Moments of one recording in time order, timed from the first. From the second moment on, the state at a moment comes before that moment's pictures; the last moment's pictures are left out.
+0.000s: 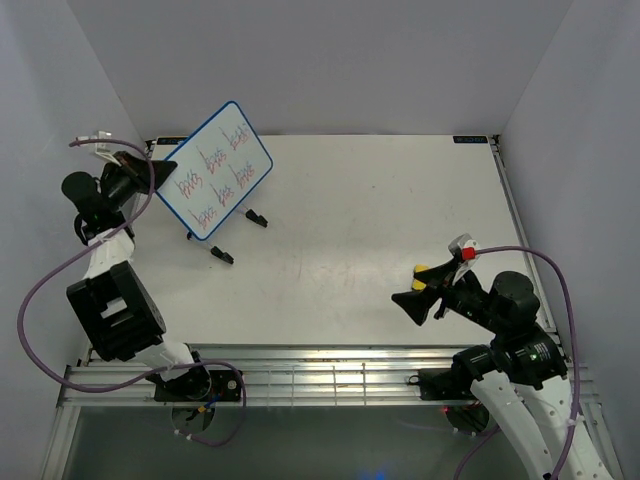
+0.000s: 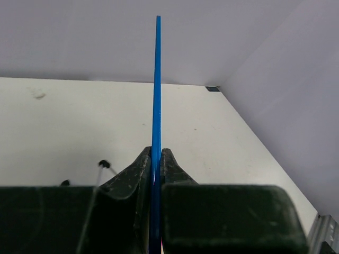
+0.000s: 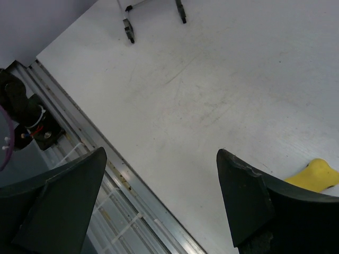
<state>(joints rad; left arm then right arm) 0.52 1.55 1.01 0.74 1.10 -0.70 0.39 0.29 0.60 -0.52 -0.56 0.18</state>
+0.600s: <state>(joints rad) 0.01 1.27 0.65 0.18 0.85 -0.70 0.39 0.89 0.72 -0.51 0.07 0.38</state>
